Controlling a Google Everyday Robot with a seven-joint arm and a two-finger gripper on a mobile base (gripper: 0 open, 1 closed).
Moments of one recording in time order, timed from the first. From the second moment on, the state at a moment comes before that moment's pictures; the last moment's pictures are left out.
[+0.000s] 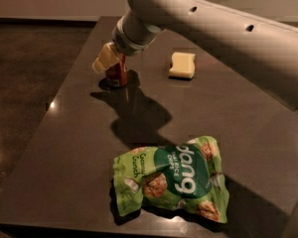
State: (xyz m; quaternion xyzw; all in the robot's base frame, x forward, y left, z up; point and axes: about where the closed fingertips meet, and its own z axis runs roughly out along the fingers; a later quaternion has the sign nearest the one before) arm 0.672 0.083 0.904 -0.38 0.86 0.12 0.33
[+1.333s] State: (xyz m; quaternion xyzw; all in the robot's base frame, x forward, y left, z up) arm 0.661 0.059 0.962 -0.41 0.82 0.18 0.36
